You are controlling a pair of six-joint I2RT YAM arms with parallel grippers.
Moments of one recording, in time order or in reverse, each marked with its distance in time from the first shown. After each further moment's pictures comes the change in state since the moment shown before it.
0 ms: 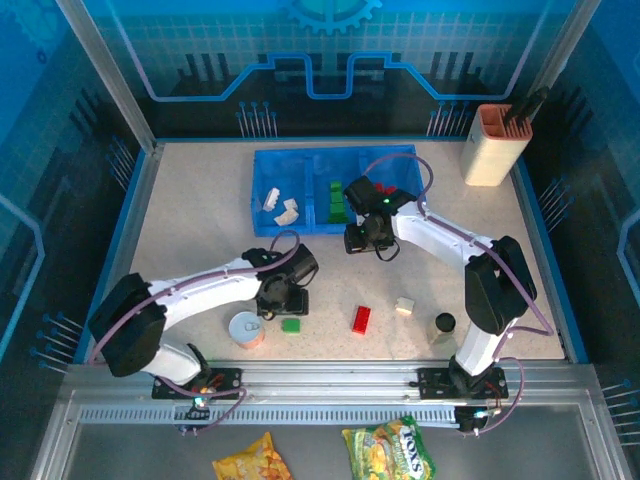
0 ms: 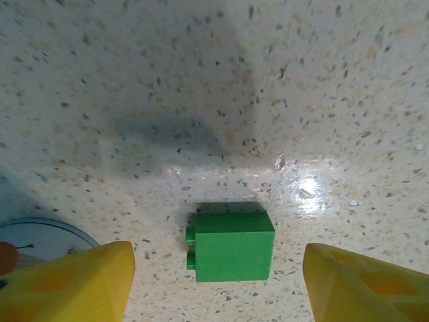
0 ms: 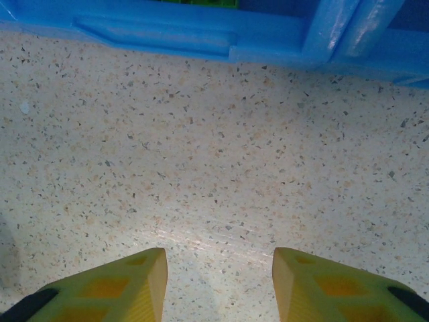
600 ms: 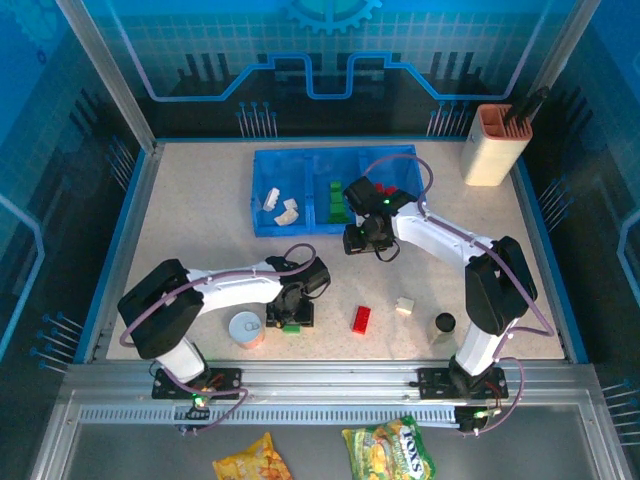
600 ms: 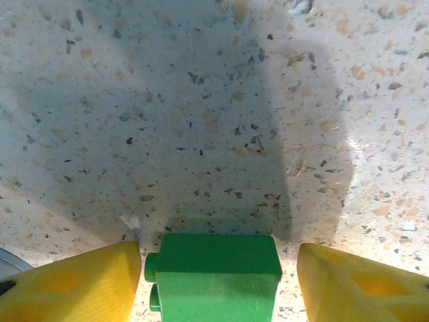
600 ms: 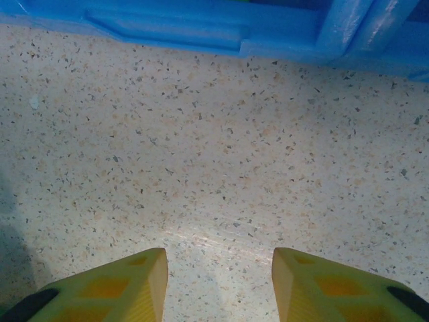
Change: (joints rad) left arm -0.044 0.144 -0.013 0.059 0.044 -0.043; right arm 0.002 -0.004 -0.006 0.005 -0.020 0.001
